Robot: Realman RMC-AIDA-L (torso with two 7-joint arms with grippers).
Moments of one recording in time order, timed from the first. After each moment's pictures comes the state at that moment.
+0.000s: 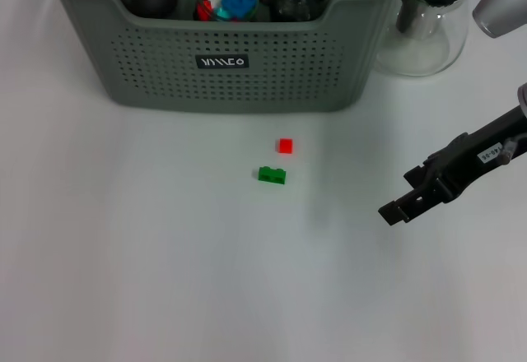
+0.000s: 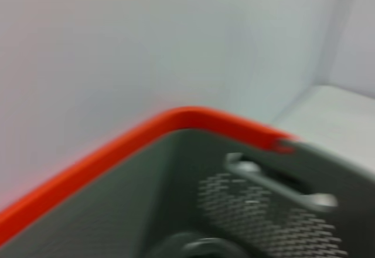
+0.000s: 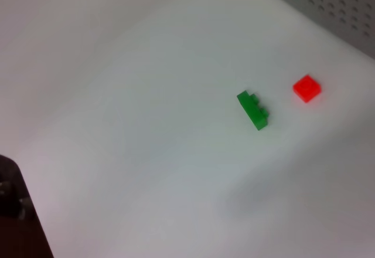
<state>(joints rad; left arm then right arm) -0.84 -2.06 0.91 1.23 2.35 1.43 -2.13 0.67 2.09 -1.10 -1.14 -2.47 -1.77 2.31</state>
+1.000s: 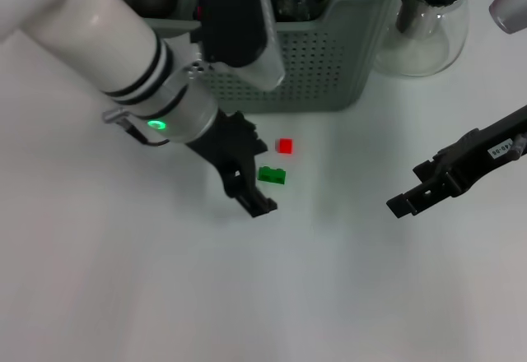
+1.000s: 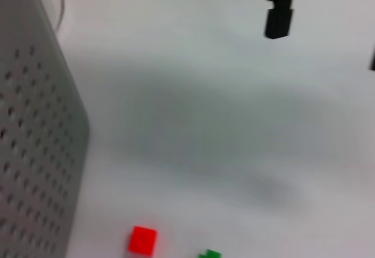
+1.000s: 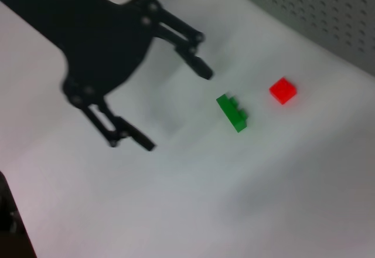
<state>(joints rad) -0.70 -2.17 1.46 1.14 2.51 1.43 -2.02 0.66 2.09 -1.07 -1.13 -2.48 -1.76 2.30</state>
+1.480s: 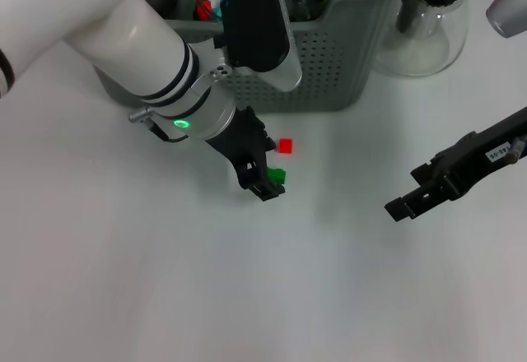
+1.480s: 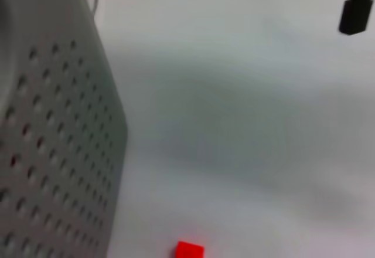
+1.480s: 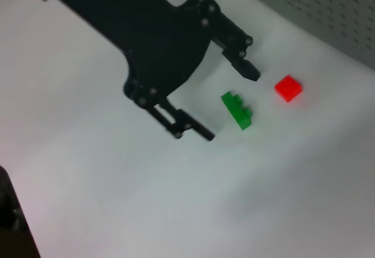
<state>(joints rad) -0.78 -2.17 1.49 0.94 2.51 1.24 -2.02 0.66 2.09 -1.07 -1.13 -2.48 -1.76 2.29</state>
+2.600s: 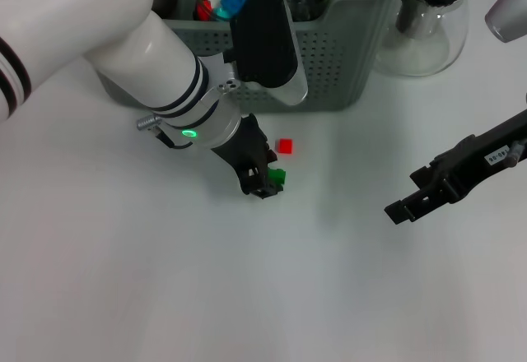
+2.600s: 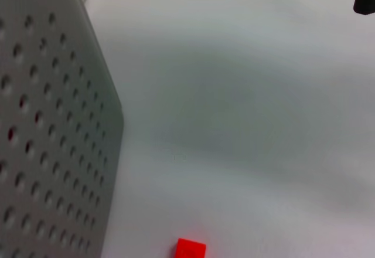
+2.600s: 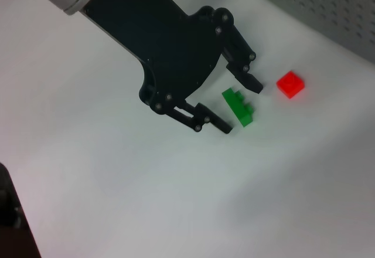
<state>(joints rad) -0.80 -2.18 1.54 0.86 2.51 1.16 -2.03 0.66 2.09 -1.07 -1.11 -2.48 -1.75 2.27</state>
